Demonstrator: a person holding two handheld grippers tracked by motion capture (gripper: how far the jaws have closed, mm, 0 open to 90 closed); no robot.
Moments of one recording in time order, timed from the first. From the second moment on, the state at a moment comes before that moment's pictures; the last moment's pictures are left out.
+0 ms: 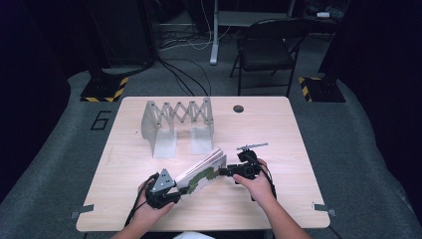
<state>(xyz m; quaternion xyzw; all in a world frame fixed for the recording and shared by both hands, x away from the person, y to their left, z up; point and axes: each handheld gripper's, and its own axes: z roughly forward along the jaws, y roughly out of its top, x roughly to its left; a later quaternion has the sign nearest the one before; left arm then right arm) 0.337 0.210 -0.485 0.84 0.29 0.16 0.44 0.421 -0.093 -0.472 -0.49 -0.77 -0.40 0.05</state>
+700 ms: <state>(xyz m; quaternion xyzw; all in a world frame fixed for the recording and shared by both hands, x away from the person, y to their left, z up) 0.345 0.199 -0.488 0.83 0.29 0.15 0.45 0.414 -0.099 -0.472 -0.50 -0.77 -0.40 0.04</state>
